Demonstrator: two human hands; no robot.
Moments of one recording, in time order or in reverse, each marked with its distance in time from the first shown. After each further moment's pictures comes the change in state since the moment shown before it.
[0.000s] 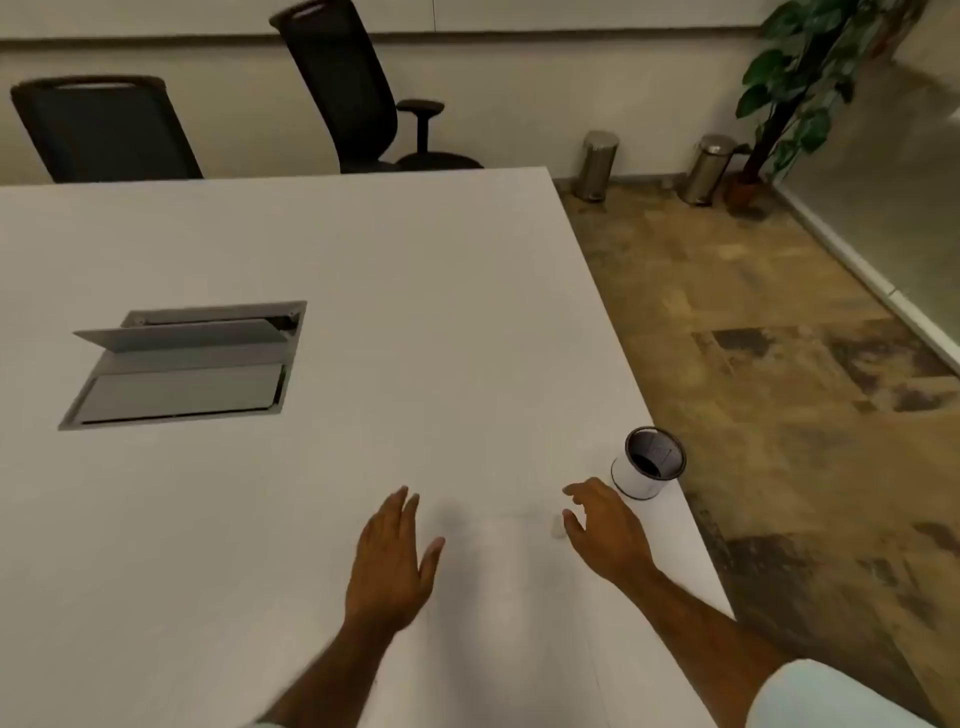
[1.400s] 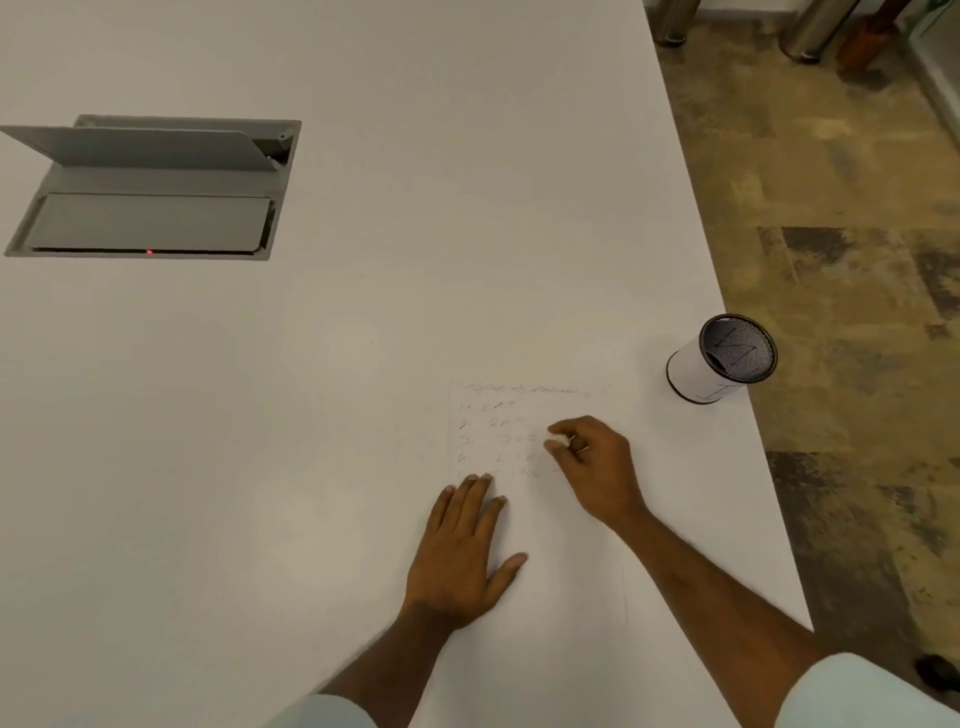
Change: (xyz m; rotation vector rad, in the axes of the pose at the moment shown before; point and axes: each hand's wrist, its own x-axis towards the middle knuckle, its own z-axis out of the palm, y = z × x) left_hand -0.084 0.012 0.135 0.036 -0.073 0.205; right_hand -0.011 0.015 0.100 0.500 0.007 0.051
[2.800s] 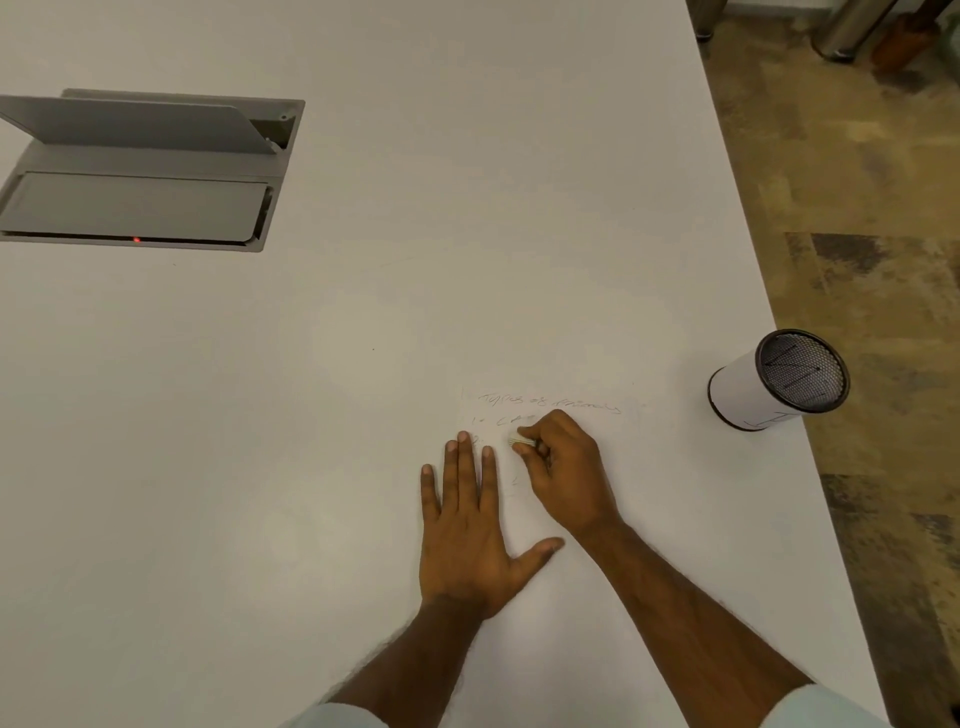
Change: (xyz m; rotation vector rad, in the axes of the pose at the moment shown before) left_hand 0.058 -0.003 -0.002 0.082 -0.046 -0.317; right_hand 0.035 -0.004 0.059 -0.176 -0.033 -0.233
